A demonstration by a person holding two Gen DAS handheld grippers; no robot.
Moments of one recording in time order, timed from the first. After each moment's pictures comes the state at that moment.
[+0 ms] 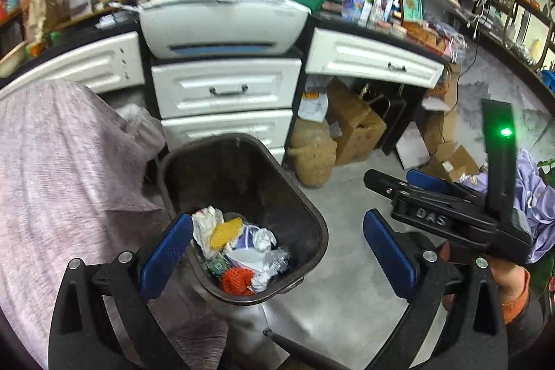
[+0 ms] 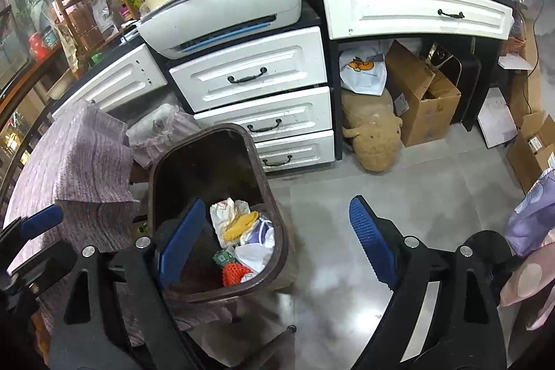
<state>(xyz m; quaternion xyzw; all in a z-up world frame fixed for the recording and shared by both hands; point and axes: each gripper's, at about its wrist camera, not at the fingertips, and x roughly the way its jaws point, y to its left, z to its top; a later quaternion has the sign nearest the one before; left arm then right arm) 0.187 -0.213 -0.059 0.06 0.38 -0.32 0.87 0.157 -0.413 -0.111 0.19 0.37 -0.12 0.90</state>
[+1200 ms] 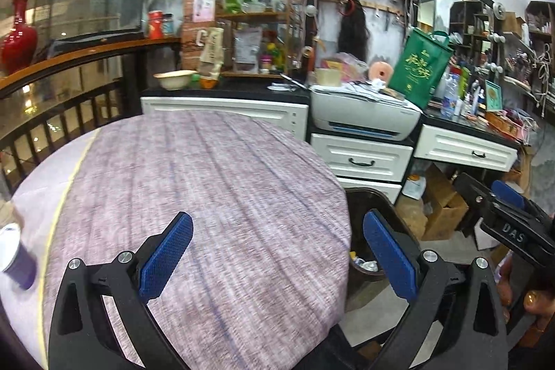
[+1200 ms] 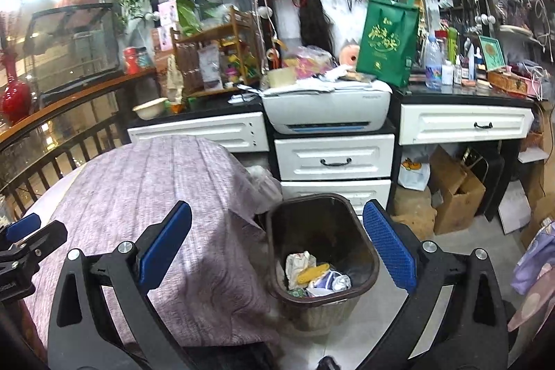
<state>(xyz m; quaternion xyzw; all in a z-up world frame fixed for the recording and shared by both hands) 0.055 -0.016 0.009 0.00 0.23 -0.08 0.97 0.039 -0.226 -0.003 0.08 0.18 -0.04 0.98</state>
